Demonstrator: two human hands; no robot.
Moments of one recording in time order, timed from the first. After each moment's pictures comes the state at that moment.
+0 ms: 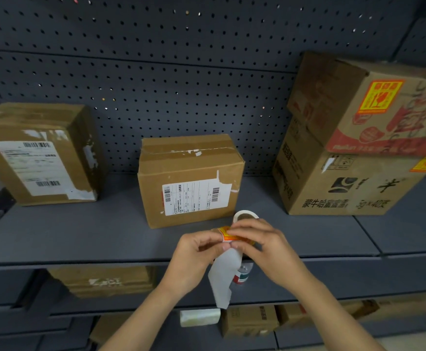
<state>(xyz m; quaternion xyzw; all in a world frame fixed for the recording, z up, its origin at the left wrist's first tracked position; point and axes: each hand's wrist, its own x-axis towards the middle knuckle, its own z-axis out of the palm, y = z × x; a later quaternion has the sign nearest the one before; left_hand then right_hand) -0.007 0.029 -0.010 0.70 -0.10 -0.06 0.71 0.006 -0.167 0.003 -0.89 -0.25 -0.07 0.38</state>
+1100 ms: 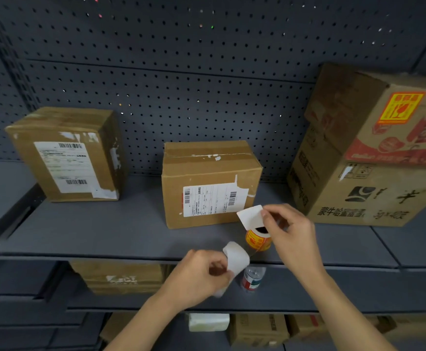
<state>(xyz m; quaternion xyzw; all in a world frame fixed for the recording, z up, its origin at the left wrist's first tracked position) -0.028 0.062 -0.010 0.88 -0.12 -0.09 0.44 0.014 -0.149 0.028 -0.85 -0.09 -0.20 0.48</state>
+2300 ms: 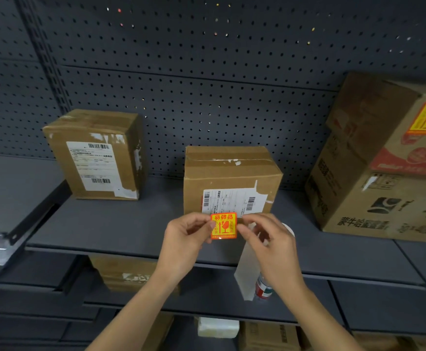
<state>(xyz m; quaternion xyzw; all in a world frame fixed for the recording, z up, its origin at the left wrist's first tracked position) -0.008 0.098 0.019 0.71 0.02 0.11 0.70 0.005 -0.088 0.016 -0.83 -0.15 -0.19 0.50</state>
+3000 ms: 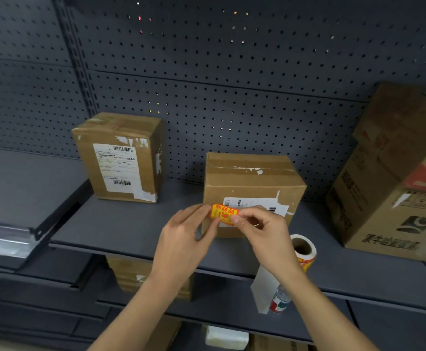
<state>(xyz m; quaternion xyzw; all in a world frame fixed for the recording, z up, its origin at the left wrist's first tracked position) -0.006 0.135 0.021 0.87 -0.06 0.37 0.31 0.037 -0.043 0.038 -0.79 -0.18 -0.06 0.58</state>
